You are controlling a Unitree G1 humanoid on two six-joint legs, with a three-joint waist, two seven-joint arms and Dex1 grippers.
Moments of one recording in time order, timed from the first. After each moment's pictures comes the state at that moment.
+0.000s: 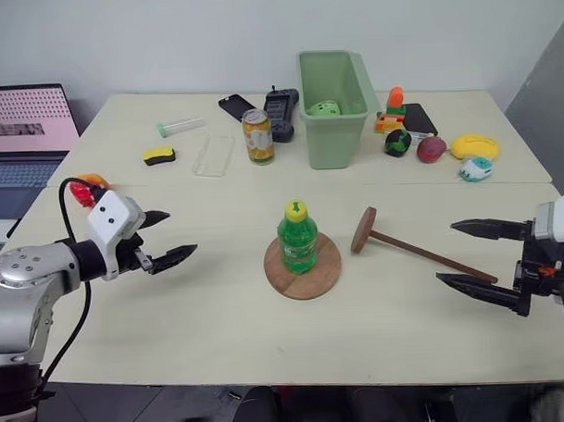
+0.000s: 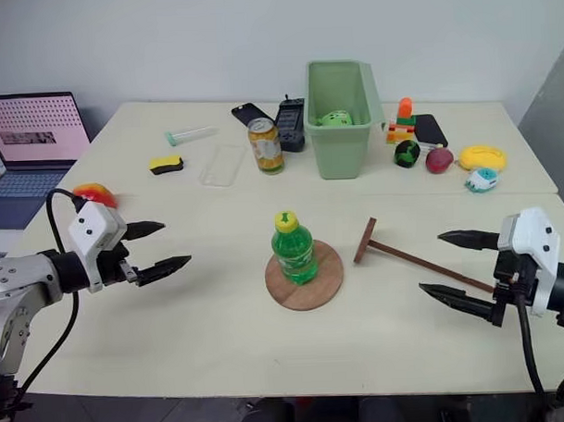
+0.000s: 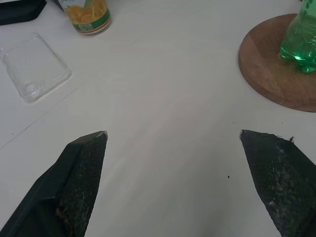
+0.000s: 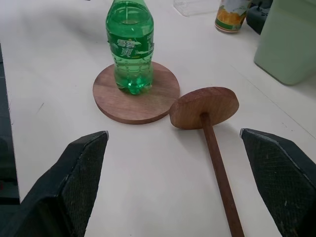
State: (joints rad) left arm -0.16 0.94 0.25 -0.09 -0.39 0.40 -0.98; right arm 0.18 -1.04 -0.52 -0.58 0.80 0.56 0.98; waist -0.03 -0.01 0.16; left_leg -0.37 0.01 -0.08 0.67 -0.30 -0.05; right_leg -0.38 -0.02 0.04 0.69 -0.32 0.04
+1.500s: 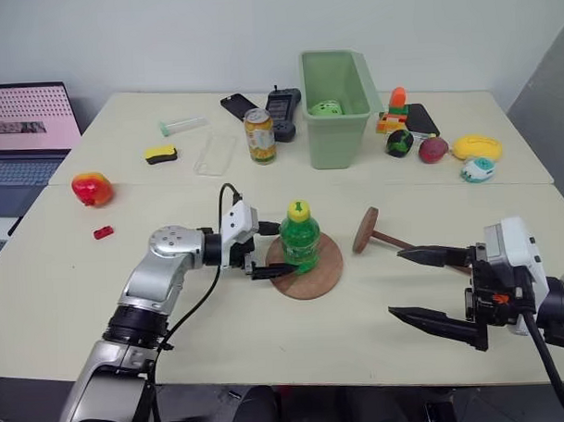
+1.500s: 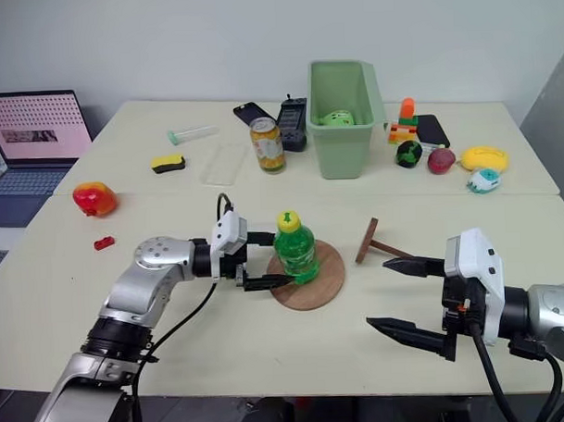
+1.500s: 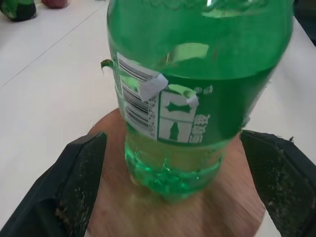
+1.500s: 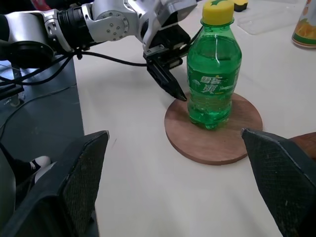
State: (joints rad) left arm -0.54 0.52 -0.17 0.25 -0.28 0.16 -1.24; right arm 0.13 -0.98 -0.41 -0.83 1.04 0.75 0.78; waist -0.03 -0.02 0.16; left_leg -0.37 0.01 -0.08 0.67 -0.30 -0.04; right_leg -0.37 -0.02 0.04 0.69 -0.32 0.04
